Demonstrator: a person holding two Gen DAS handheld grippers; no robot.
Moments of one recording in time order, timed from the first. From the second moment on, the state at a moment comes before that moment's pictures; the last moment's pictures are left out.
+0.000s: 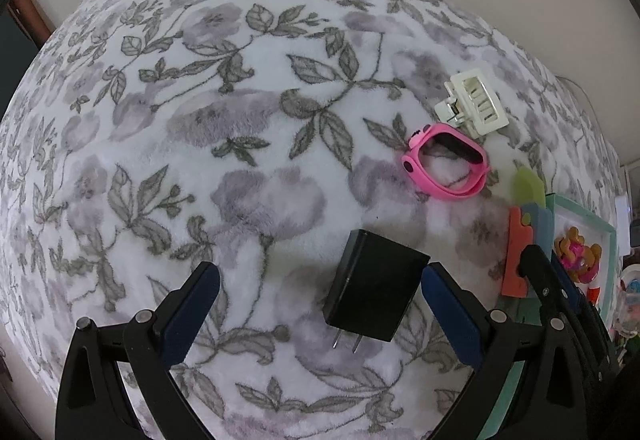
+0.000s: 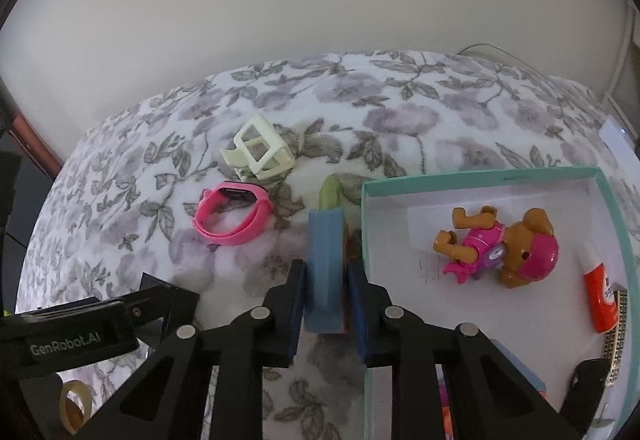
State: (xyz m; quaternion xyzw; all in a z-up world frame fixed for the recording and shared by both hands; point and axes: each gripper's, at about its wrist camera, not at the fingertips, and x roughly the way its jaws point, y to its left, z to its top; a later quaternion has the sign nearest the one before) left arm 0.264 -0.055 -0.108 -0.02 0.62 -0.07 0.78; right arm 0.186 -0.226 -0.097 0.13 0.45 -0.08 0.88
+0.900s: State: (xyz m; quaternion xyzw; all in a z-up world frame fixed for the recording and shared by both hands) left arm 0.251 -0.090 -0.135 0.01 0.62 -0.08 0.78; right arm 0.181 -0.203 -0.097 0.06 0.51 -0.05 0.86
